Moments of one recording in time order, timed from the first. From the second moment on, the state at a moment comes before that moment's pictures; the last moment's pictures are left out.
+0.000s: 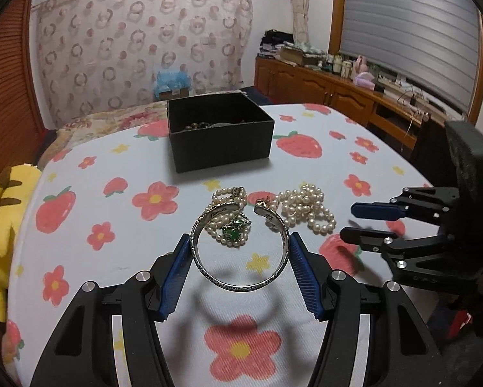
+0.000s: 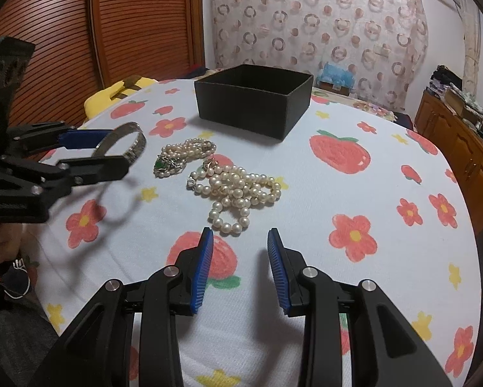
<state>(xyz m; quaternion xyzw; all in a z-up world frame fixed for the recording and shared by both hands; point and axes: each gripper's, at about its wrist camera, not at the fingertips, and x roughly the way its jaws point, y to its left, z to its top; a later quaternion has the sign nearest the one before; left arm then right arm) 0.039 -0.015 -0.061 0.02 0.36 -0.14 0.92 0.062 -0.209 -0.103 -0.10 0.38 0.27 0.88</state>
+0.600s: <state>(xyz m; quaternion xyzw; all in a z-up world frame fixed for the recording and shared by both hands) 0.022 -0.005 -0.054 0.01 0.33 -0.14 0.93 0.092 -0.189 -0.101 -0.14 0.40 0.26 0.87</state>
